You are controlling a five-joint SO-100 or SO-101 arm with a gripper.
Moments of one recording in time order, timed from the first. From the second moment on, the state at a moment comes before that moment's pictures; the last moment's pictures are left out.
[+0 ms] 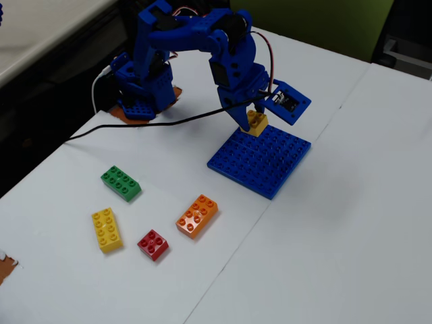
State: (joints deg) arm 1.1 65.8 41.0 99.8 -91.8
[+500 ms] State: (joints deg) arm 1.2 67.1 41.1 100.3 -91.8
